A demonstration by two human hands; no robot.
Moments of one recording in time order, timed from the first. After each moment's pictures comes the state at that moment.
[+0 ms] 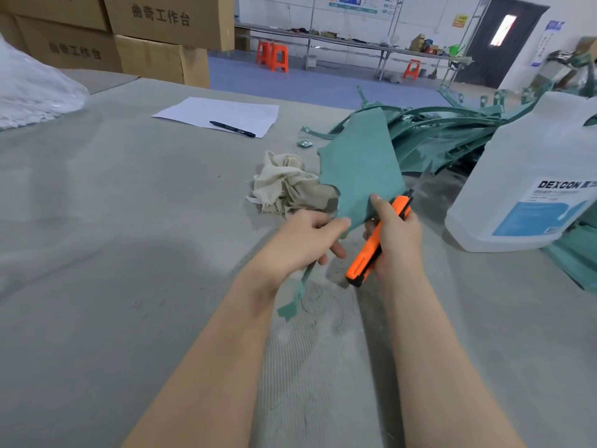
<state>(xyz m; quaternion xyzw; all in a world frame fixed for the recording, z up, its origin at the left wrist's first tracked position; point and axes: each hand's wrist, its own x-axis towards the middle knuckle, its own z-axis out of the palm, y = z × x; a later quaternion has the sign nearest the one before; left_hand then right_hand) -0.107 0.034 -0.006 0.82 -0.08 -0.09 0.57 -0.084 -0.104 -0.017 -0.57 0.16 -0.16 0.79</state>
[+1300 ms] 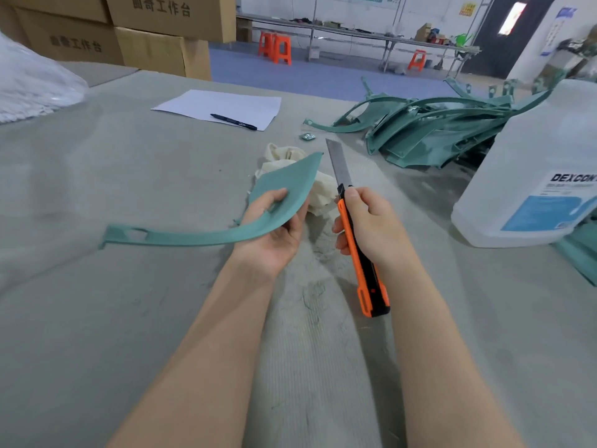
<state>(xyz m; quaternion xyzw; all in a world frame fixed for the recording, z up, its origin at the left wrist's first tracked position) -0.094 0.057 -0.011 0.19 0.12 -0.15 0.96 -0.105 -0.084 0.001 -0.80 0.02 -0.04 0.60</state>
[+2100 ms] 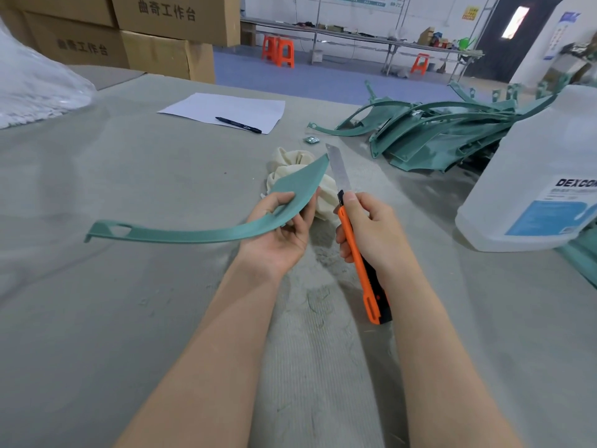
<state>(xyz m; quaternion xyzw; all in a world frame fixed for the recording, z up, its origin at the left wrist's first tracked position) -0.100 0.060 -0.007 0.12 0.10 -0.18 0.97 -0.105 -0.080 -0.003 -0.80 0.00 -0.06 0.60</state>
